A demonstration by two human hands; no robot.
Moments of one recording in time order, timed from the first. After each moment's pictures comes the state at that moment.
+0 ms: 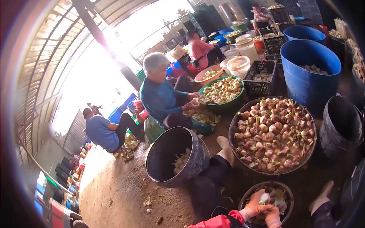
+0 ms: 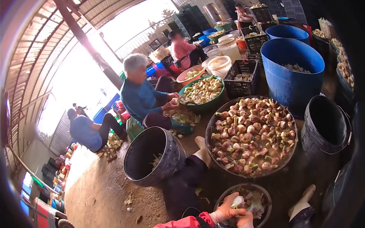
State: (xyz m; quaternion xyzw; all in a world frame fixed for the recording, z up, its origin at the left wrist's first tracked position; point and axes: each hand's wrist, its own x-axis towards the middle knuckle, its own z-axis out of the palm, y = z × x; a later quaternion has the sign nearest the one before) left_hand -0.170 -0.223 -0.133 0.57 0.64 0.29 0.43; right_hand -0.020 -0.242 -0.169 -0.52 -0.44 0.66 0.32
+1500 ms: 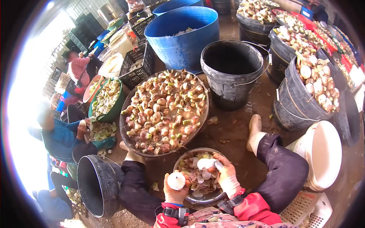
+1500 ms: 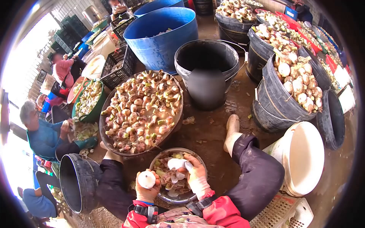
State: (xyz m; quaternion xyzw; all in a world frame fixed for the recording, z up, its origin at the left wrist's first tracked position) left_hand -0.182 -0.214 -0.113 -0.07 0.41 0.48 0.77; right_hand 0.031 -0.239 -0.133 -0.37 0.01 0.64 0.67
